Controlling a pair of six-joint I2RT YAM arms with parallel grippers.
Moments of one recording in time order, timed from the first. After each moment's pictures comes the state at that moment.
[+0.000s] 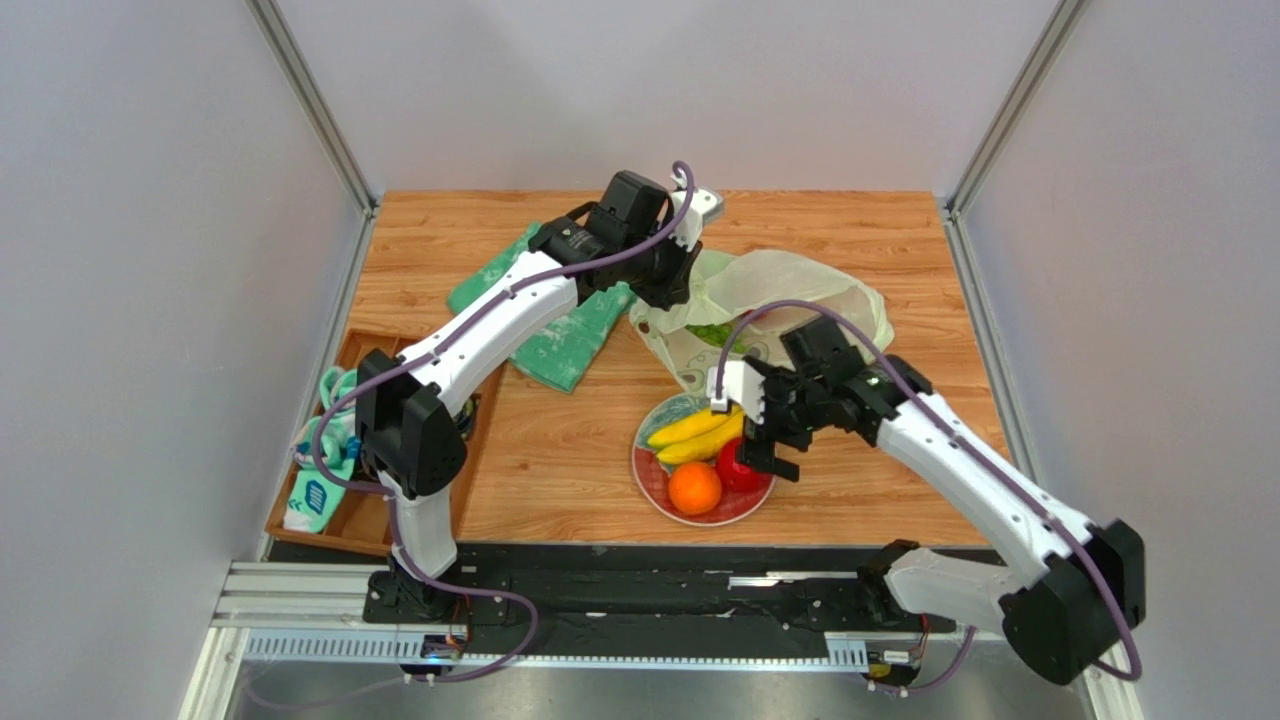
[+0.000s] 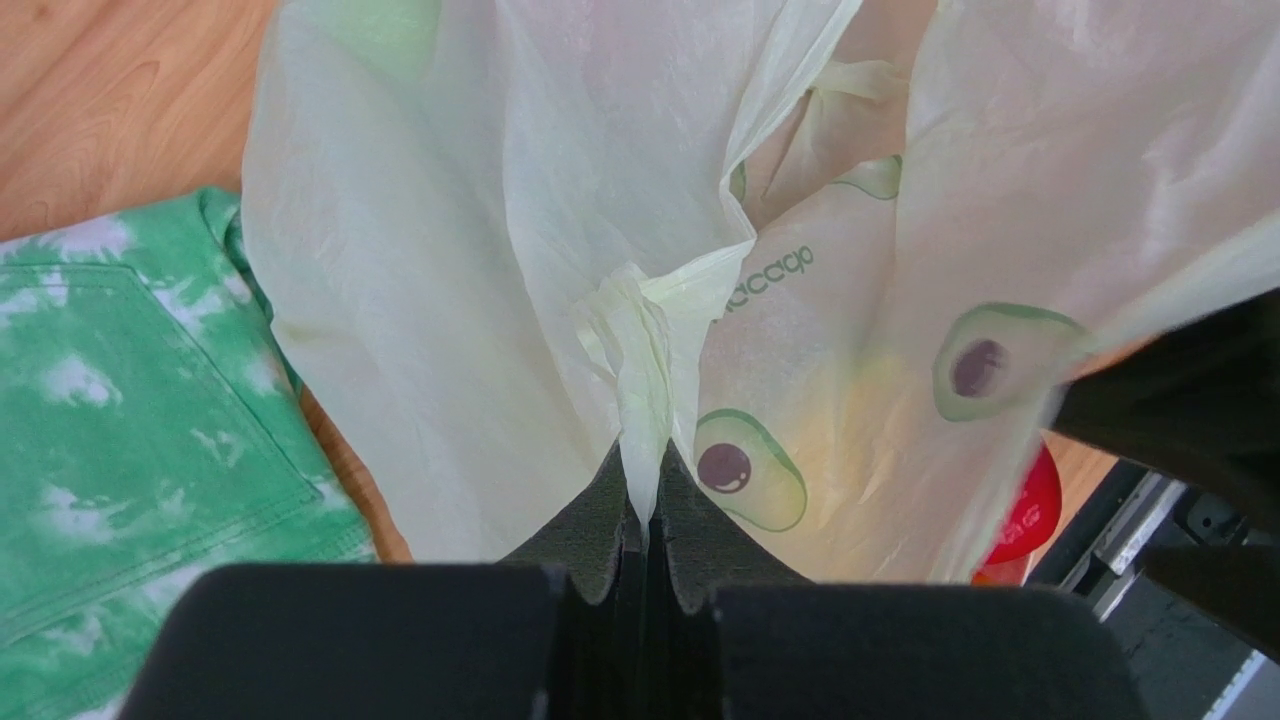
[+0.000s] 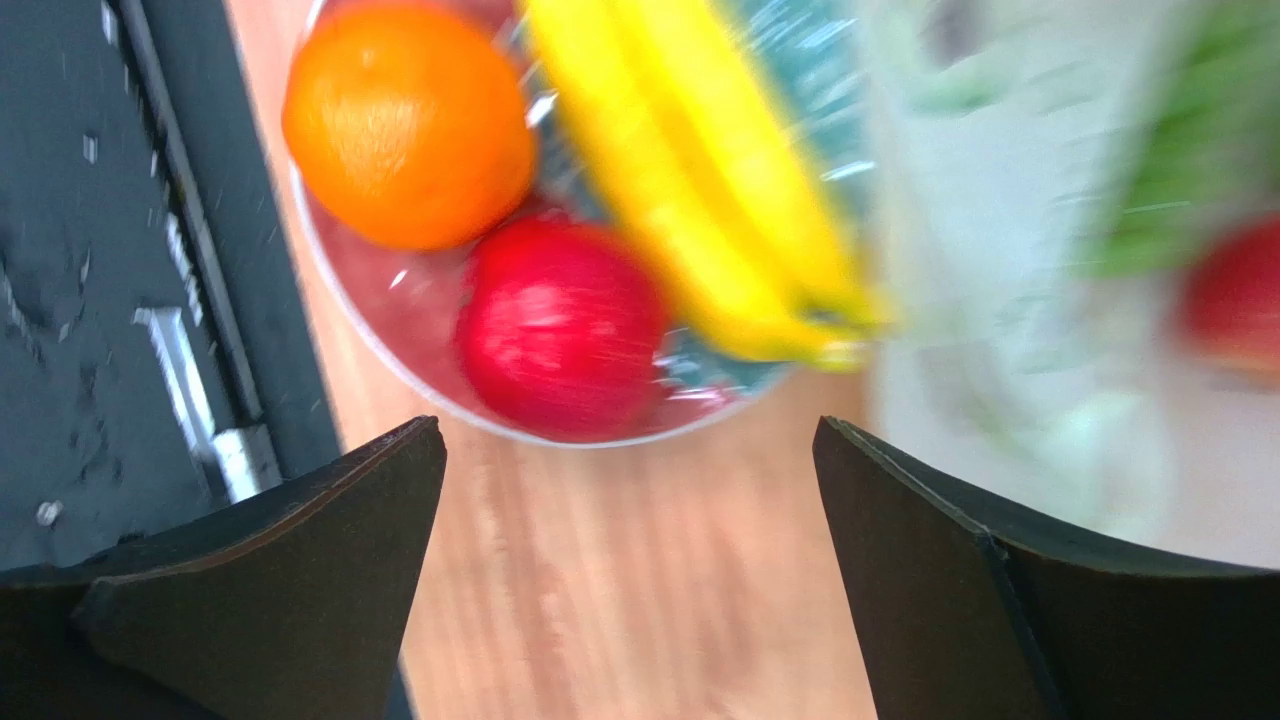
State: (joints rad) left arm -0.69 1.86 1.86 -0.72 0.24 0.03; right arm 0.56 1.15 0.94 -0.87 -0.40 -0.83
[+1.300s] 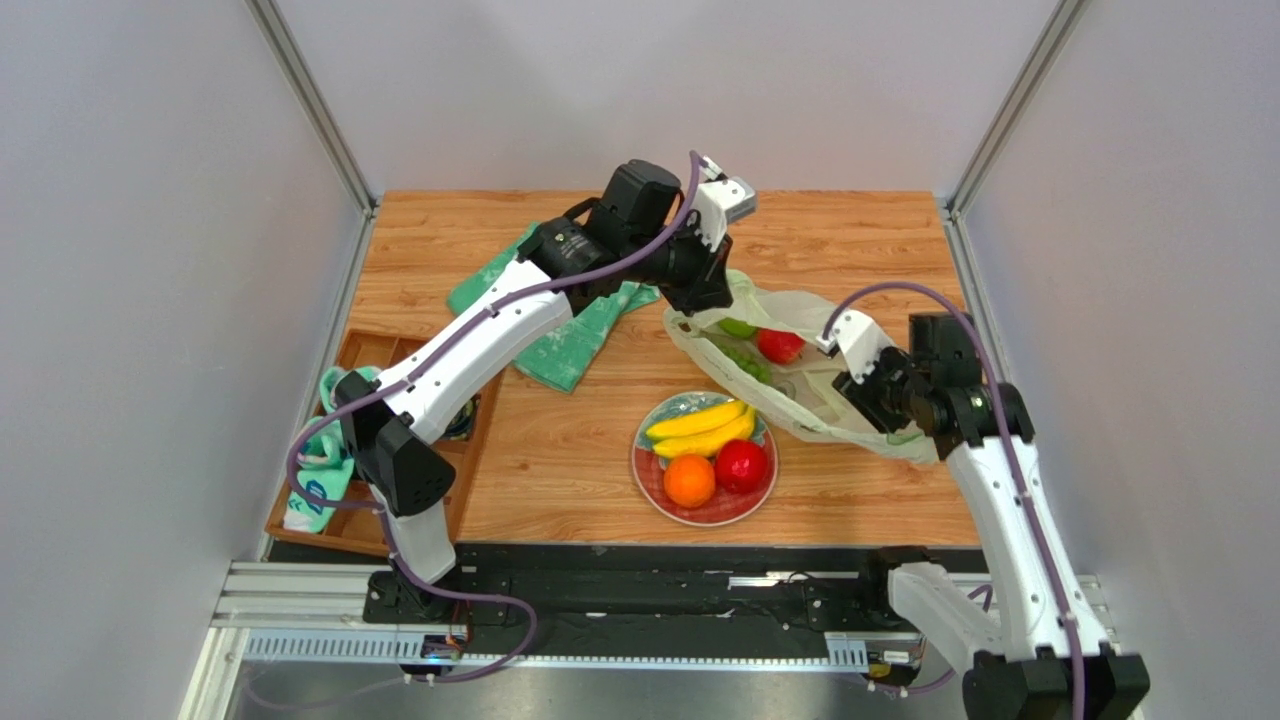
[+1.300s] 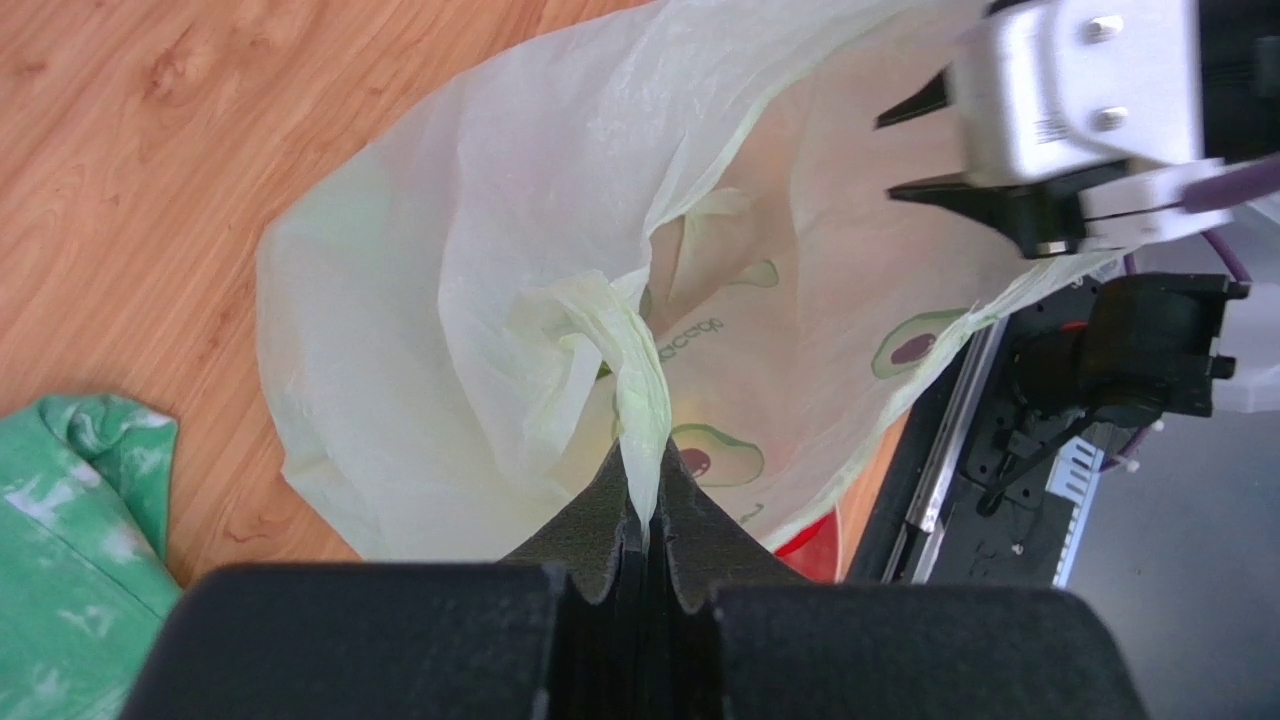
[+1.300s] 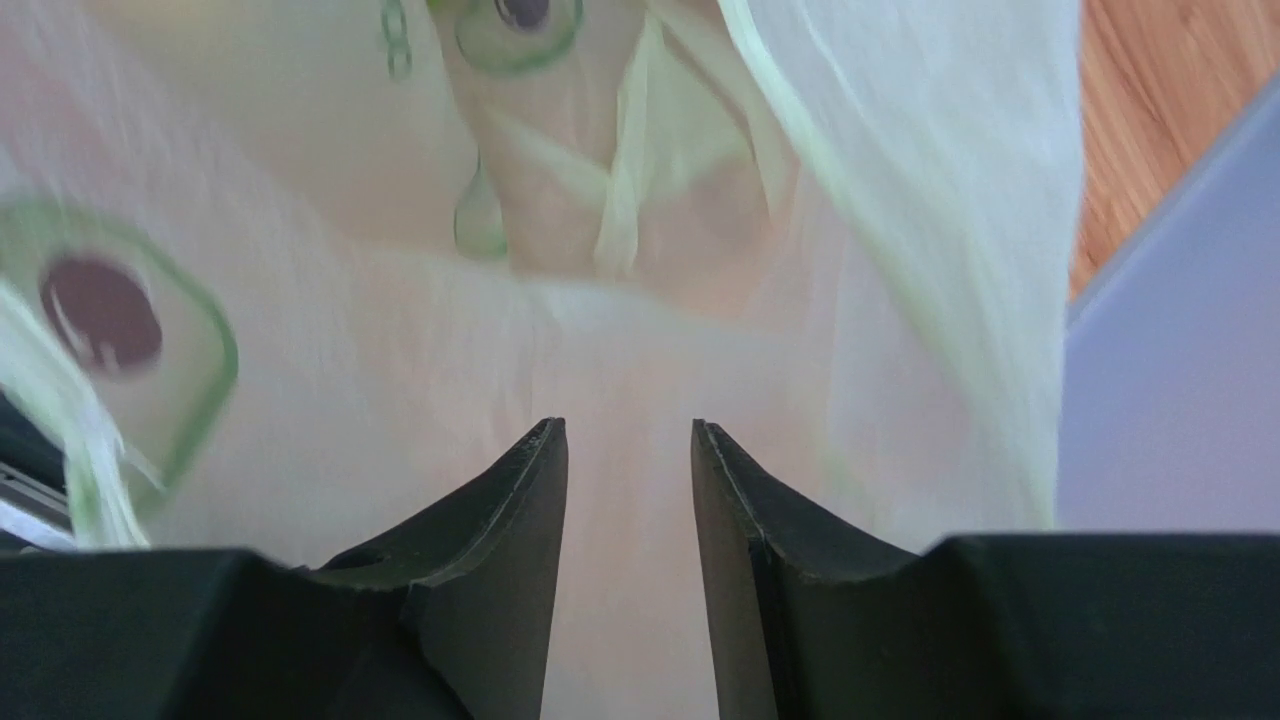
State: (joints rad) left arm -0.77 1.79 1.94 -0.72 0.41 0.01; right arm 0.07 0.90 0.94 -0.93 -0.17 -0.77
